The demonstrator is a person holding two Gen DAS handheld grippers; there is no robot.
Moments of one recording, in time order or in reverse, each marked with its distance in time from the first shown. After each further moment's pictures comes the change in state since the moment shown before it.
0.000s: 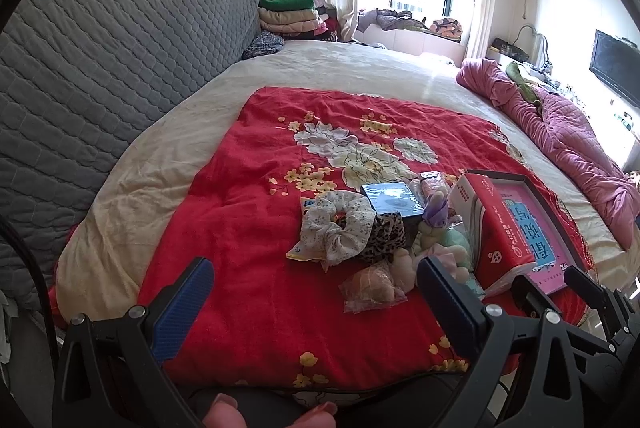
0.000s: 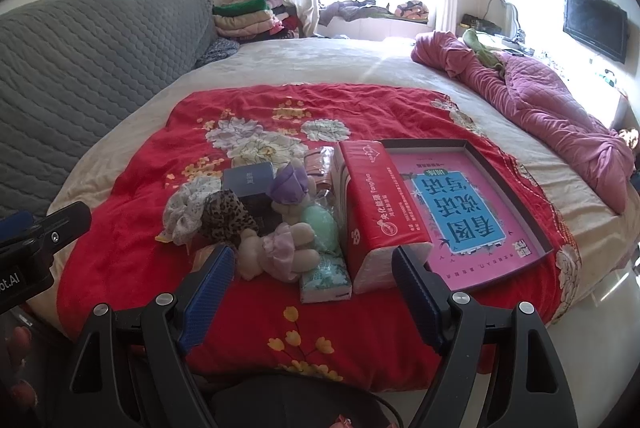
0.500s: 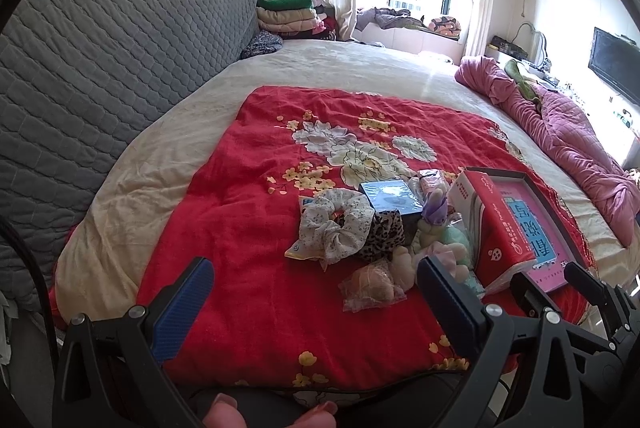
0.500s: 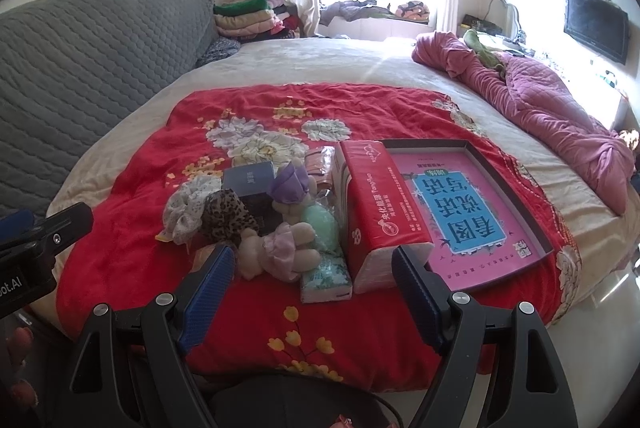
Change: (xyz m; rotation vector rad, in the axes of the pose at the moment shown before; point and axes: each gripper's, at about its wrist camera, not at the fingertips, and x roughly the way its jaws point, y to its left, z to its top) left arm -0.003 -0.004 0.002 0.008 -0.001 0.000; right arm 0.002 0.004 -0.001 -0.015 -0.001 -0.005
